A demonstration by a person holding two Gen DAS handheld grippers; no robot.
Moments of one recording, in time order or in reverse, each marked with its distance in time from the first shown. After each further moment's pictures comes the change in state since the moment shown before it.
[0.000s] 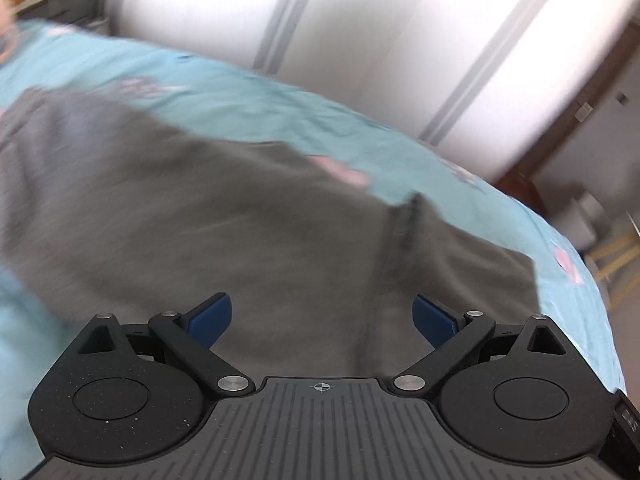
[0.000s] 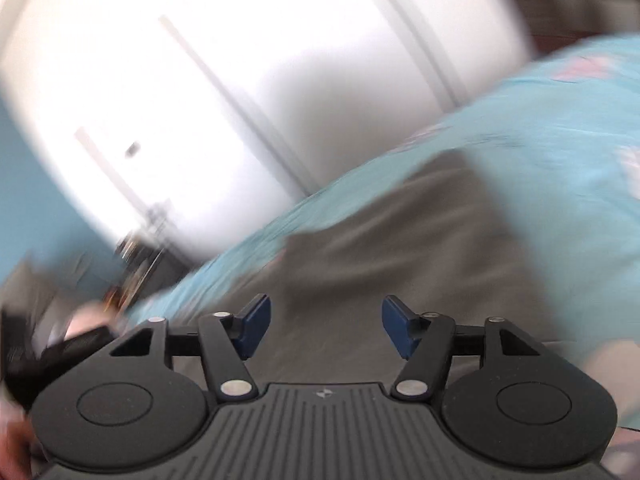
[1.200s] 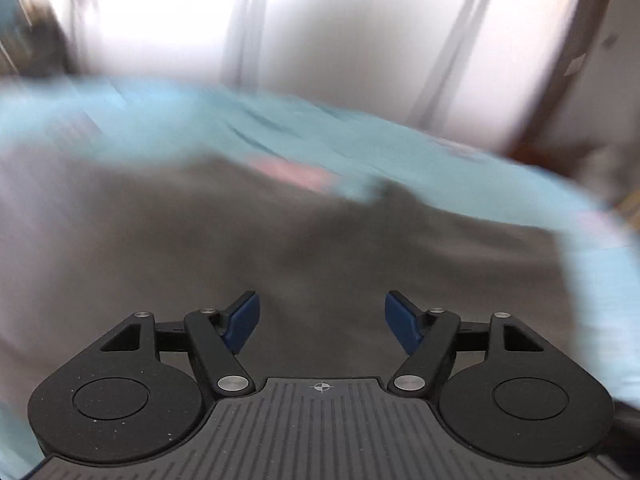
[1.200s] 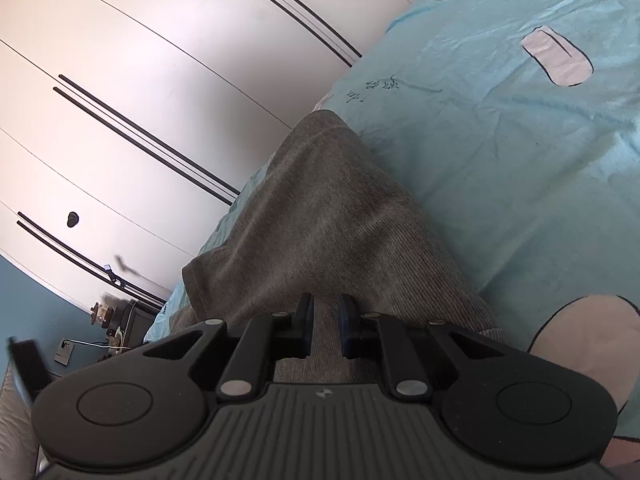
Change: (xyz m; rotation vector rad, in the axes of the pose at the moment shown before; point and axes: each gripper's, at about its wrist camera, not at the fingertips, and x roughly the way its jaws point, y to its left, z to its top) left arm 0.061 -0.044 -0.002 0.111 0.010 -0.011; right arm 0.031 -0.075 -0.006 0.270 0.035 -0.078
